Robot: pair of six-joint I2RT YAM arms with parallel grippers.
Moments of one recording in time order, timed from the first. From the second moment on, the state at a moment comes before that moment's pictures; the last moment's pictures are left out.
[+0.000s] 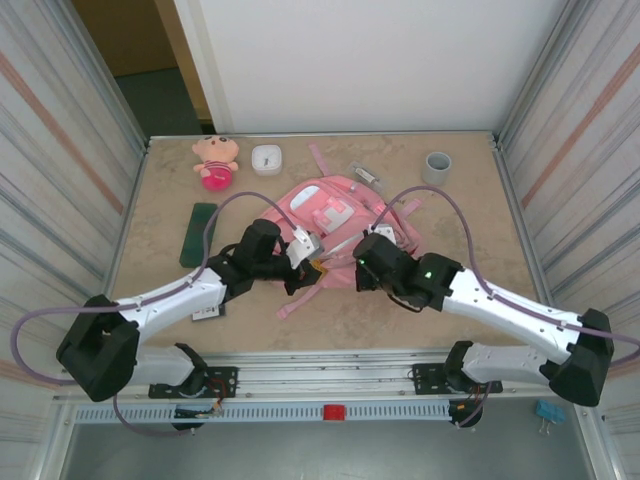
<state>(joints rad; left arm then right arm) -0.71 1.28 0.70 -0.04 0.50 0.15 0.96 1.11 0.95 -0.77 0.31 0.72</state>
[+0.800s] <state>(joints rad) -0.73 1.14 0.67 -0.20 0.39 0.24 0.79 1.12 0.86 -0.66 -0.31 0.58</state>
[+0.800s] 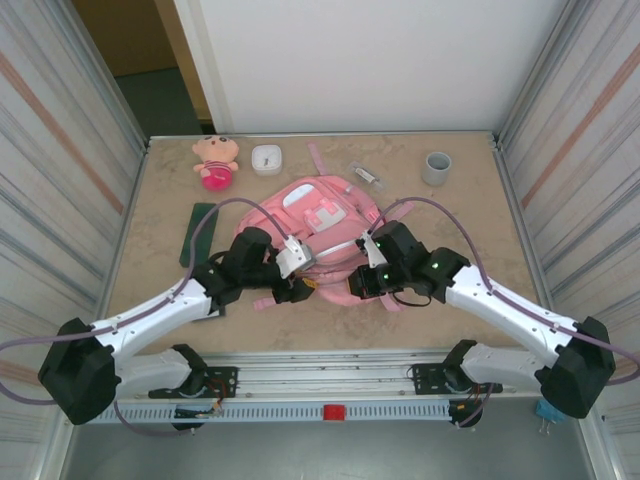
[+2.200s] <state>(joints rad) -0.38 1.28 0.52 0.05 0.13 -0.63 1.06 1.43 0.92 -0.39 -0.28 0.76</state>
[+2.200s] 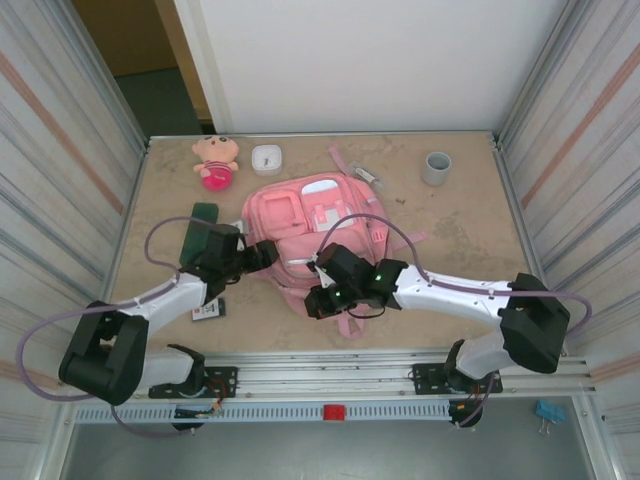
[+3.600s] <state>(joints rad) -0.55 0.88 0.28 0.03 0.23 -1.29 1.07 1.58 1.02 -0.32 -0.29 0.76</state>
